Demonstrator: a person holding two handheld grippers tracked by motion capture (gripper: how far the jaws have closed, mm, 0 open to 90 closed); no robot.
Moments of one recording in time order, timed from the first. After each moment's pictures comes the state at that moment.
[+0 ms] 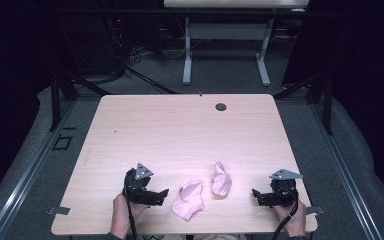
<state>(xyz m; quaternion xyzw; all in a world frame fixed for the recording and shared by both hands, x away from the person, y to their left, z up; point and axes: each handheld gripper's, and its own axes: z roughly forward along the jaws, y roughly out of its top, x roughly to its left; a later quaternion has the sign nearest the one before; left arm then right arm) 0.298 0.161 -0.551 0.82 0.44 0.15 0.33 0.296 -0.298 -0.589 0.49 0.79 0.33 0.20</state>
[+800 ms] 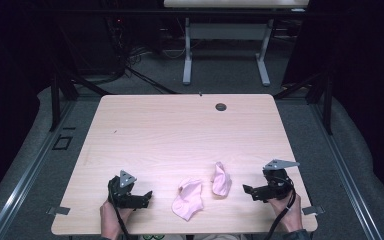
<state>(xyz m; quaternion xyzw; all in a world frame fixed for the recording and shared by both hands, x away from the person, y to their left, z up) 0.300 0.200 -0.592 0.80 0.46 0.20 0.33 0.304 -0.267 -0.537 0.45 0.81 0.37 0.12</state>
